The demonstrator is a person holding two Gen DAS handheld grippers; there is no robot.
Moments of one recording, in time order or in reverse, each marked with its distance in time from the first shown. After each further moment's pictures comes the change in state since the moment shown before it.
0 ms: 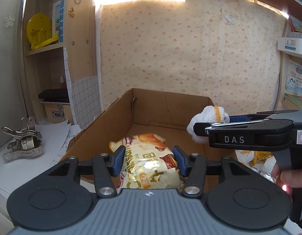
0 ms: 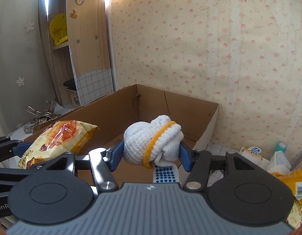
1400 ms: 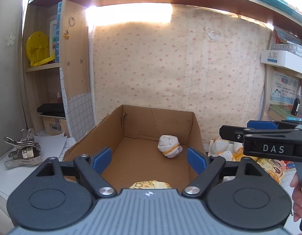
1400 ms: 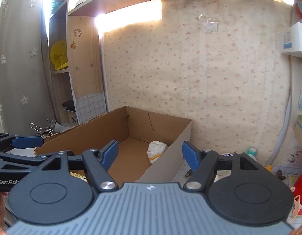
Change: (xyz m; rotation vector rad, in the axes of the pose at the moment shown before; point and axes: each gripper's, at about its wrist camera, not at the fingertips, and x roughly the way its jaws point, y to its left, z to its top) left arm -0.038 -0.032 0.009 0.009 -0.079 -0.031; right arm -0.091 -0.022 -0.014 0.052 -0.146 -0.076
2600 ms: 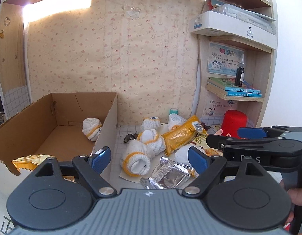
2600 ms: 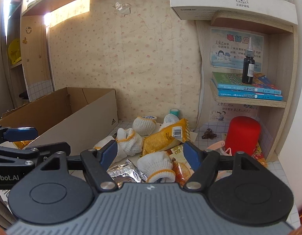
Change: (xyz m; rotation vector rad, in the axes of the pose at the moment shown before) left arm 0.004 -0.122 -0.044 0.088 0.049 -0.238; right arm -0.068 -0.095 -0.075 0.087 0.064 -0.259
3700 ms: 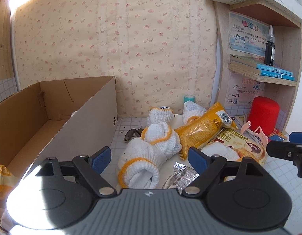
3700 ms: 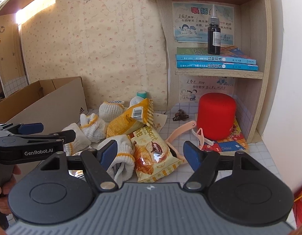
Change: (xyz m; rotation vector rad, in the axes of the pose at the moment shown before) left arm 0.103 0.003 -0.006 0.019 0.052 0.081; right arm 0.018 -0.043 -0.020 0.068 0.059 -0.085
